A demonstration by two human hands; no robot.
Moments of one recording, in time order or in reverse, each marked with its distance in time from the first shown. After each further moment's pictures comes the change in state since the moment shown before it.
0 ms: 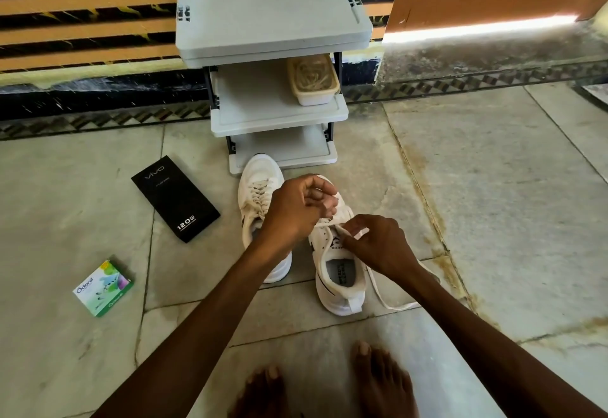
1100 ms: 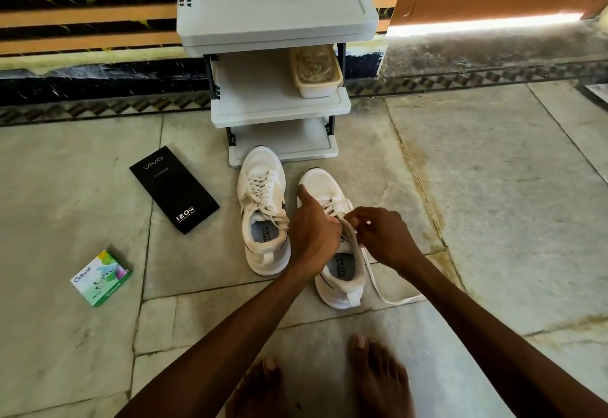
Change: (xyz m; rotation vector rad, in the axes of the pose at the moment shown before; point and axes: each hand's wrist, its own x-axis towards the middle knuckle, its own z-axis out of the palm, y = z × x) left_hand 0.001 -0.031 0.055 0.511 0.228 -0.268; right_hand 0.003 -0.004 -0.007 0.007 -0.037 -0.015
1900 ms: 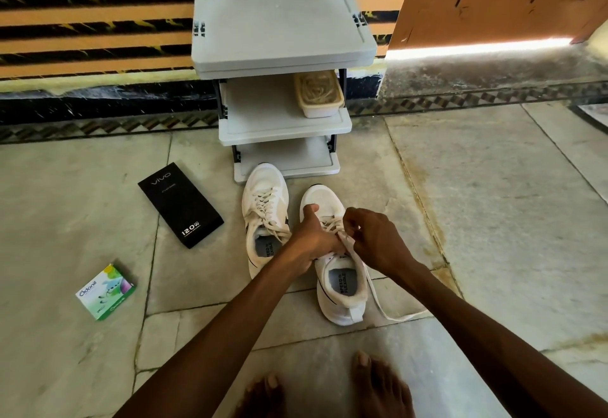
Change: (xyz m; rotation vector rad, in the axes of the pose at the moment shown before) left_hand 0.024 -0.011 -0.018 -0.317 -0.452 -0.129; right_hand 0.018 -0.009 0.001 -0.190 0.020 -0.241
